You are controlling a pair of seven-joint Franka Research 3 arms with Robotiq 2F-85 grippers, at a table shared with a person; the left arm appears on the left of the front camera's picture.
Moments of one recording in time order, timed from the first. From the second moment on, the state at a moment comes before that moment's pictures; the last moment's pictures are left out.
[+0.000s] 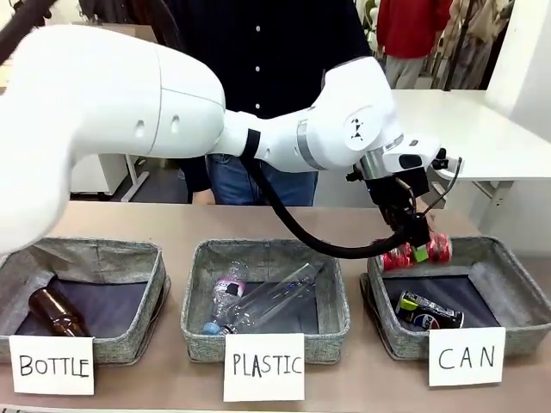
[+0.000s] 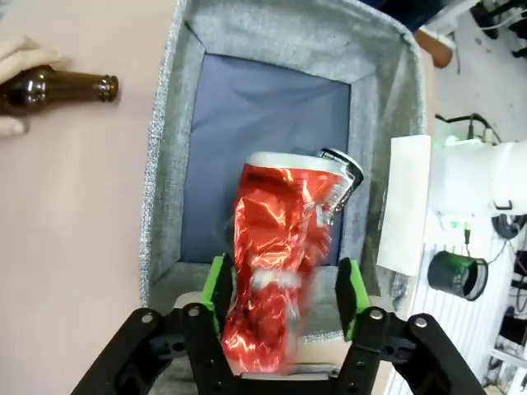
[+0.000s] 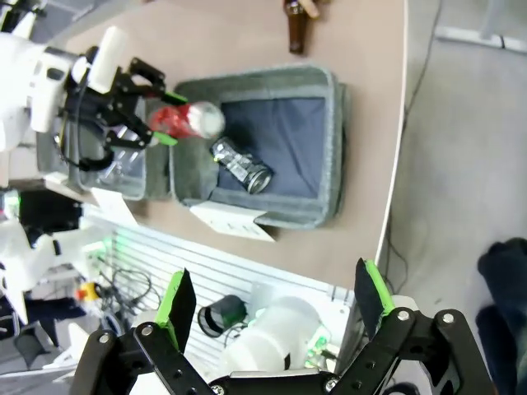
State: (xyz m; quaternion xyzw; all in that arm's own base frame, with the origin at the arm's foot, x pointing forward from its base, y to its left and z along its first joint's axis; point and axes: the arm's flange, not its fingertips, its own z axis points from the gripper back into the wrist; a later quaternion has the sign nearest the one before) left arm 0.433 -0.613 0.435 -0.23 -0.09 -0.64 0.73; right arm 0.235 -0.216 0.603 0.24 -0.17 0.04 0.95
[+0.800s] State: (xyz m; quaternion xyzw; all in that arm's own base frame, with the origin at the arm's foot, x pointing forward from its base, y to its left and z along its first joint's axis) left arm 0.478 -0.526 0.488 -0.21 -0.11 -0.58 0.78; right arm 0.238 -0.208 0.605 0.24 -0.17 0.05 0.95
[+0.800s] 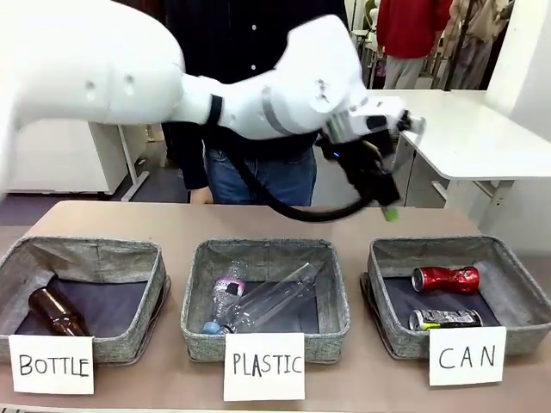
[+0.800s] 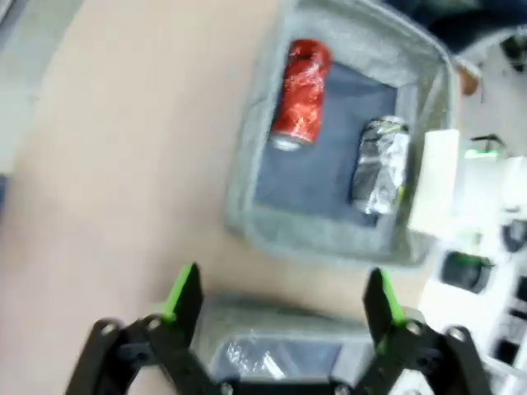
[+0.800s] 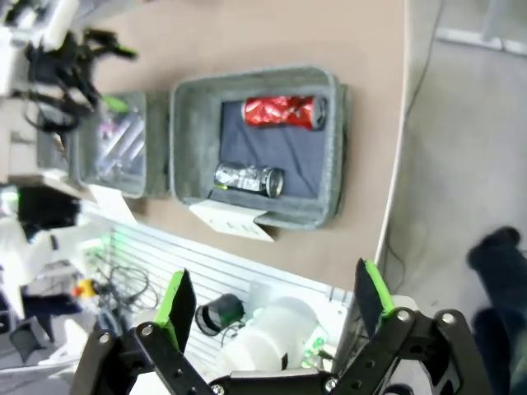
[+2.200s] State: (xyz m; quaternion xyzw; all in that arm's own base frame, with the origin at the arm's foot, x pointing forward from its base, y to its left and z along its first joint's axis) left arm 0.345 -0.074 0.551 -0.45 -0.27 -0.12 0.84; right arm 0.388 0.084 0.519 0.62 -0.06 0.09 0.78
